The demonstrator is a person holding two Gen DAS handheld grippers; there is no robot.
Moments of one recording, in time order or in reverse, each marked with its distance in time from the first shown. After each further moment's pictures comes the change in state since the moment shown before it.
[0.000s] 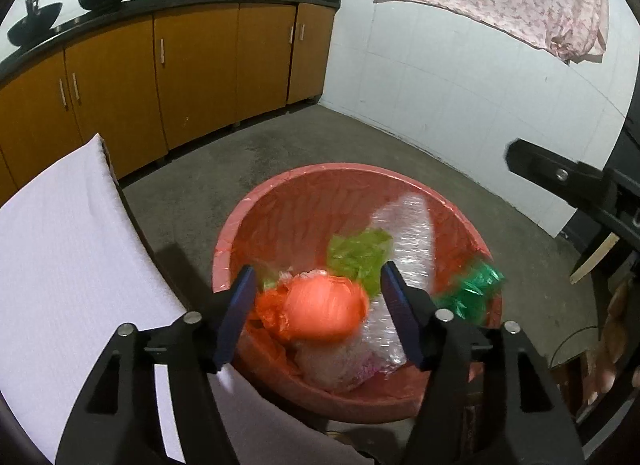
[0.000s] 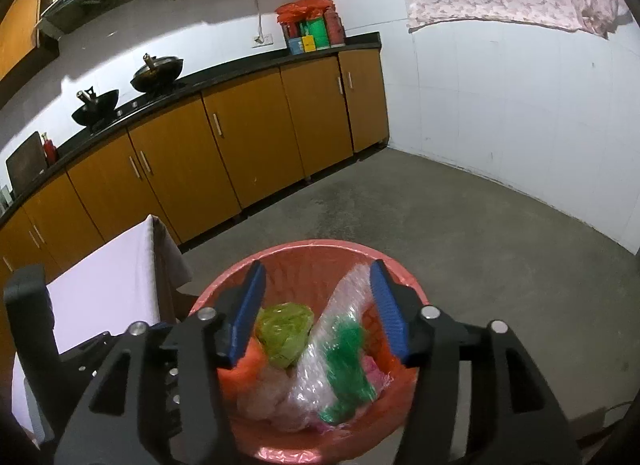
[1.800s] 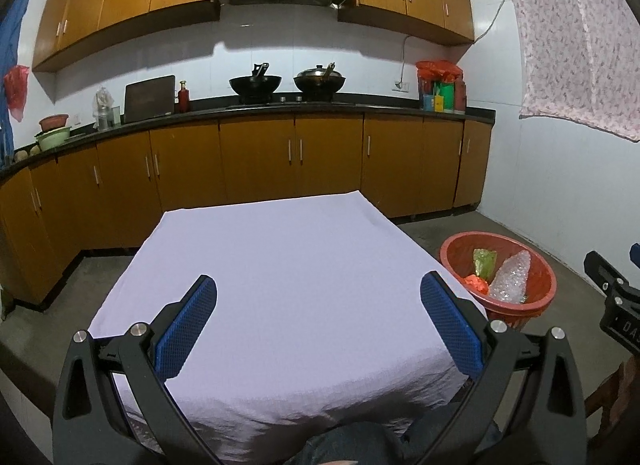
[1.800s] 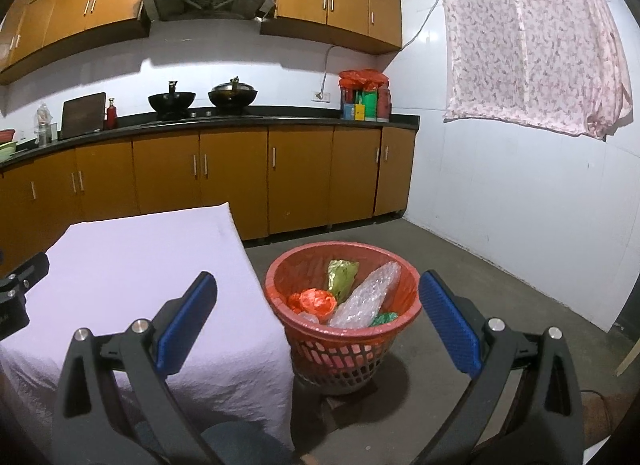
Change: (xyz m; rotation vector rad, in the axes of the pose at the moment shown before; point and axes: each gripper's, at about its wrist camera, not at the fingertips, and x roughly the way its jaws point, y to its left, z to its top) left arm -0.266 0.007 -0.150 -0.230 -0.396 0.606; right arm -0.218 0.081 -0.119 -0.273 -0.226 0.048
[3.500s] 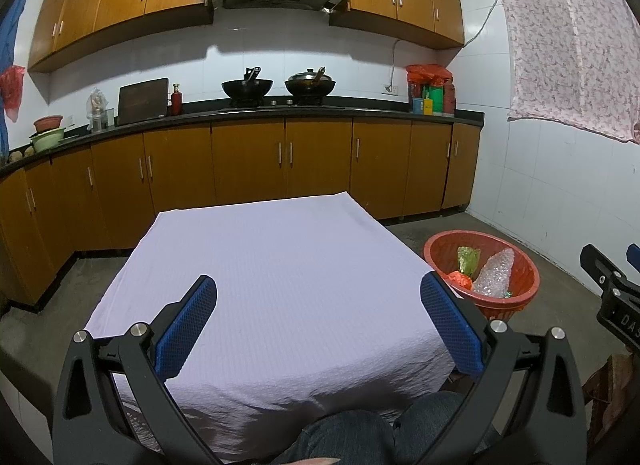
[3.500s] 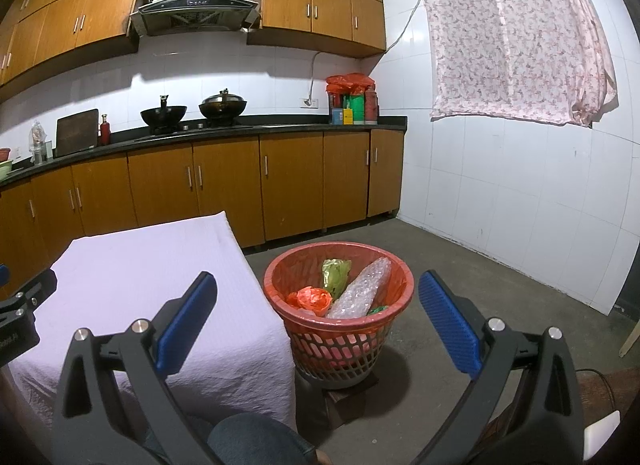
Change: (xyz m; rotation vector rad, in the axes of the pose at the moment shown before) left arm -0.024 -0.005 -0.005 0.003 -0.013 -0.034; right arm -0.027 -0.010 -0.006 0.050 -0.029 -0.033
